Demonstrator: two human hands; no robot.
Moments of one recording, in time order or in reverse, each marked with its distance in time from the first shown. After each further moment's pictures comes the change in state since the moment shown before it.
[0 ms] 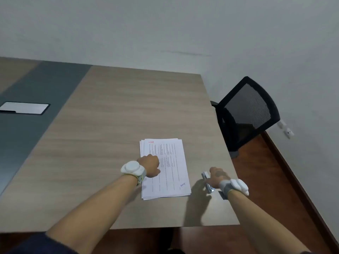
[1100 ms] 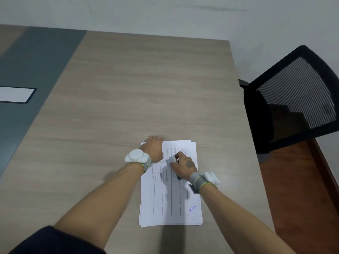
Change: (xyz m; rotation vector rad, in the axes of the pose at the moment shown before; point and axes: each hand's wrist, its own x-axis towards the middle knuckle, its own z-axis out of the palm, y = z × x) left_hand 0.176 -0.041 -0.009 -0.135 0.039 -0.087; right_hand 0.137 -0.159 0.009 0.443 -0.136 -0.273
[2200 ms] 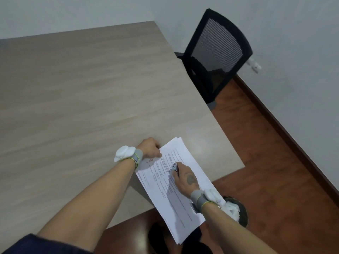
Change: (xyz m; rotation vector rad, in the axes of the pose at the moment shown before) left_hand -0.110 0.071 0.066 -0.163 -0.327 0.238; right_hand -0.207 0.096 0.115 0.175 0.416 0.086
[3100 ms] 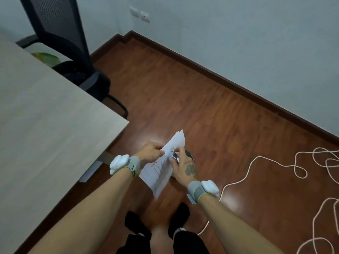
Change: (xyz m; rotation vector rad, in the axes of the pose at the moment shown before) left_hand -0.037 0.284 0.324 0.001 -0.384 0.194; right_hand -0.204 0.301 -0.086 0.355 0.521 0.445
